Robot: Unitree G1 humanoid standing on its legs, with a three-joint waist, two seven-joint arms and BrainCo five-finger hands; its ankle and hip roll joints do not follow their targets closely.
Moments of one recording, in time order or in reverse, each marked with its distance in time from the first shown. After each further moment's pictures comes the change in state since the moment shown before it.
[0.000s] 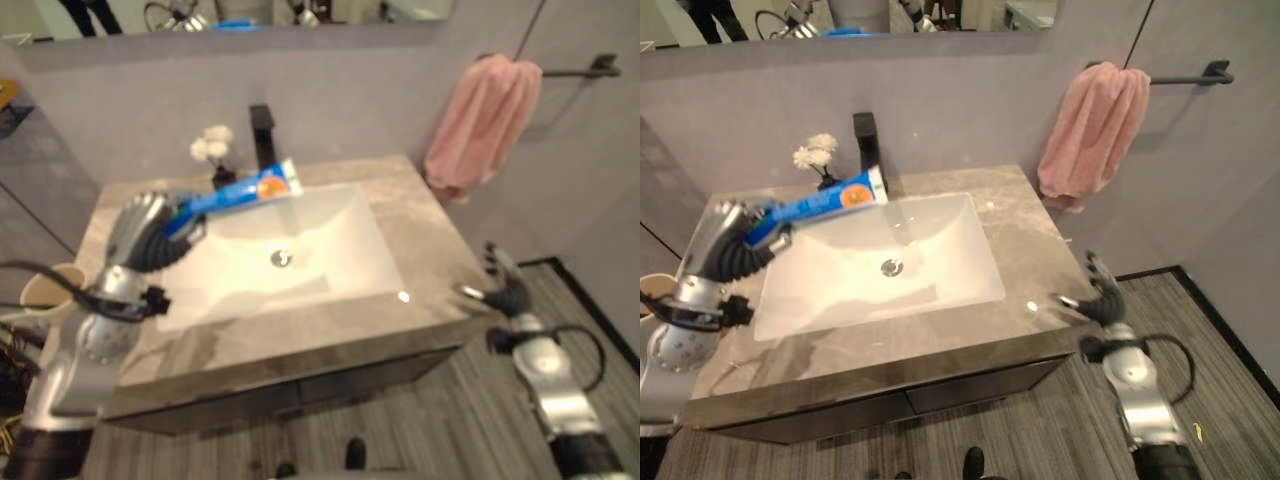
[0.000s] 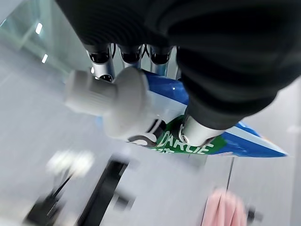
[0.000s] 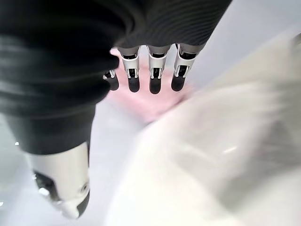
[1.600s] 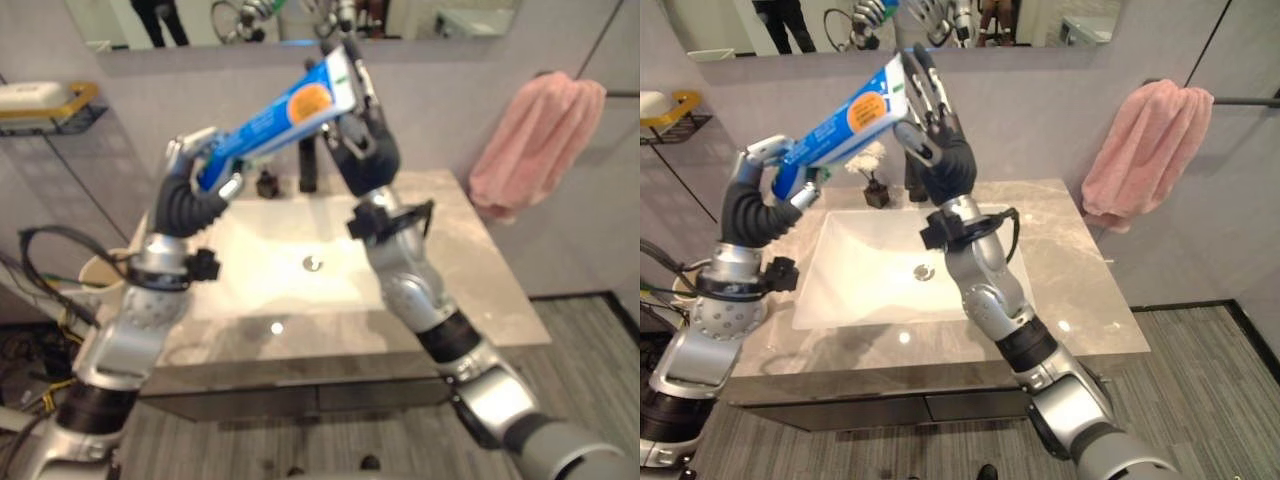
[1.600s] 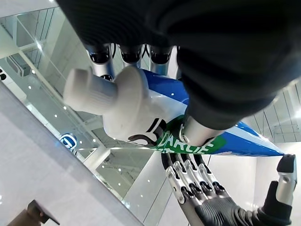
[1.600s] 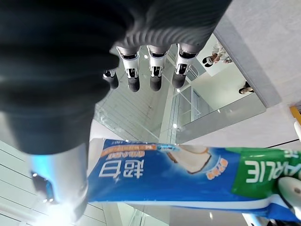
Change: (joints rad) left arm -0.203 -0.061 -0.222 0.027 -0.246 -0.050 0.132; right arm -0.613 0.317 0.405 -0.060 0.706 -0.190 0.077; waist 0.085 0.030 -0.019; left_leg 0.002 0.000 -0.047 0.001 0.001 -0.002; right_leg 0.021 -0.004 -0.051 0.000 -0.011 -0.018
